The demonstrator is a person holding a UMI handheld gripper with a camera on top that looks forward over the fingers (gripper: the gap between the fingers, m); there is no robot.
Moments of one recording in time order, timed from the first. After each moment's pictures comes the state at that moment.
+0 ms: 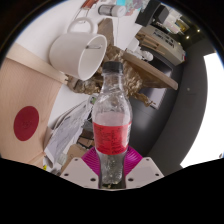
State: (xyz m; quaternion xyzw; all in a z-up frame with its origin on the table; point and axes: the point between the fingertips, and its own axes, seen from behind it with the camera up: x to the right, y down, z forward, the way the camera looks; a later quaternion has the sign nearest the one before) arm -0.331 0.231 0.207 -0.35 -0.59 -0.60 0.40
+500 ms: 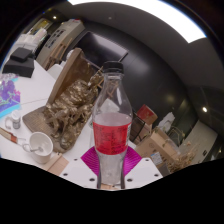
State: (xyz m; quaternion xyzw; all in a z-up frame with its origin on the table) arm -0.314 0.212 0.222 -0.73 -0.28 -0.18 0.59
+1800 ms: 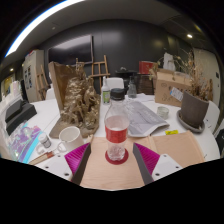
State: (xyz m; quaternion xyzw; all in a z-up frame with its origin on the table) arm -0.300 0.097 0.117 -0.86 -0.06 0.08 0.50
